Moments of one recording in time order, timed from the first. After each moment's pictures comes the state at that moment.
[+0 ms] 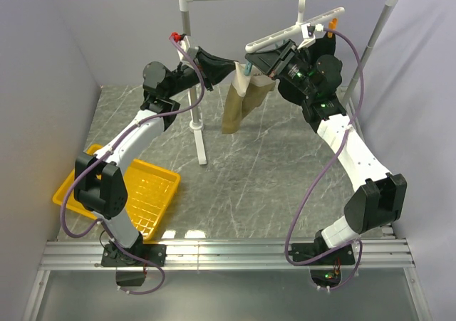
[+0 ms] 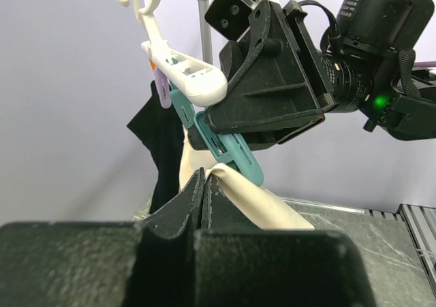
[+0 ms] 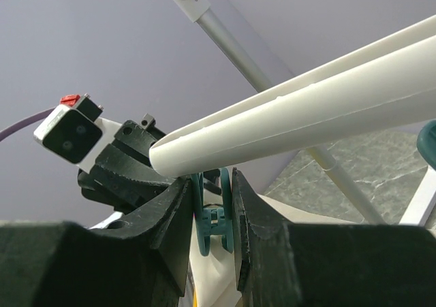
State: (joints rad) left arm -0.42 1.70 1.51 0.76 0.80 -0.36; right arm 0.28 1.53 1.47 0.38 -0.58 0.97
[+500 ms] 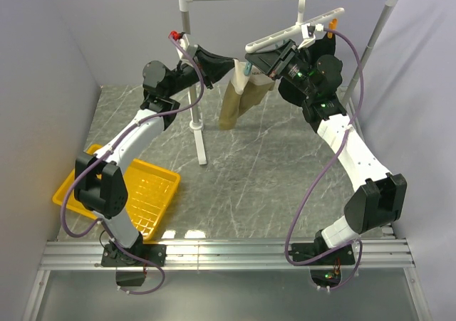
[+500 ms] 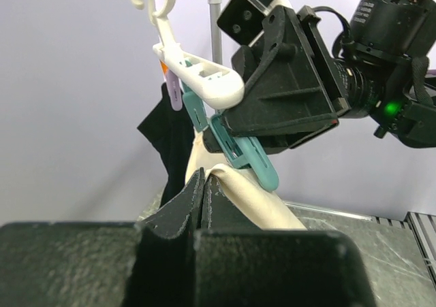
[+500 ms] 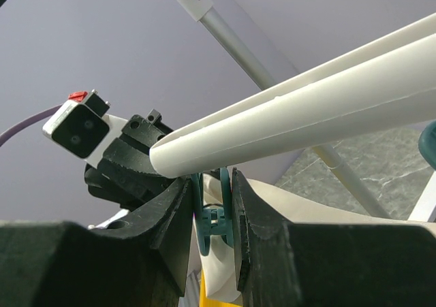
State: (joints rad) left arm -0.41 1.70 1.52 0.75 0.77 -0.36; right arm 0.28 1.53 1.47 0.38 -0.59 0.99
